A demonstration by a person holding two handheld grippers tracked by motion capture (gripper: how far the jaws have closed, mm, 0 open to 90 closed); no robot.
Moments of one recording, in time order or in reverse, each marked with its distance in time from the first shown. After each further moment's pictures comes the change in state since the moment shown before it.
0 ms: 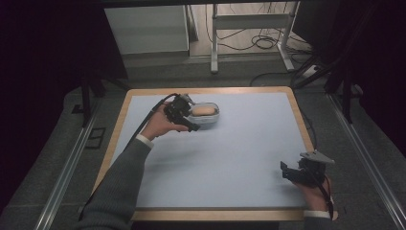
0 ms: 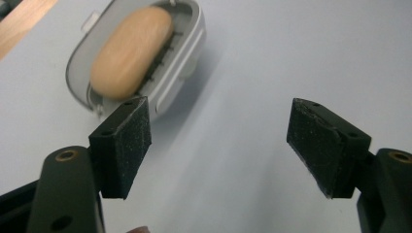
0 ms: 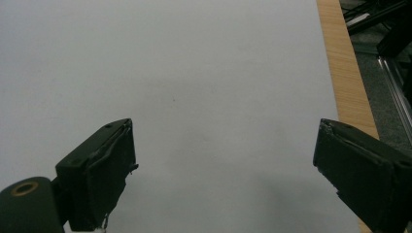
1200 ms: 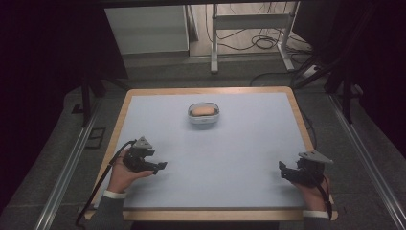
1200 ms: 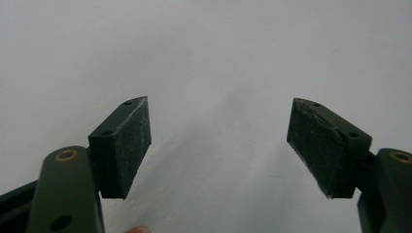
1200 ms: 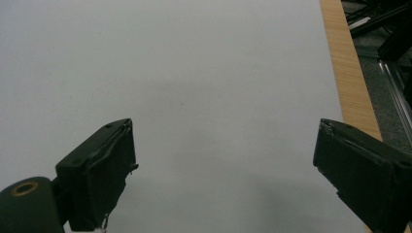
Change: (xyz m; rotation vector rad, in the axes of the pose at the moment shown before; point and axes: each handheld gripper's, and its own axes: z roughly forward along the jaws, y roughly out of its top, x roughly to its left) left arm -0.048 -0.175 -0.028 -0.095 0.101 -0.237; right arm 0.005 0.002 -0.001 -0.007 0.004 -0.012
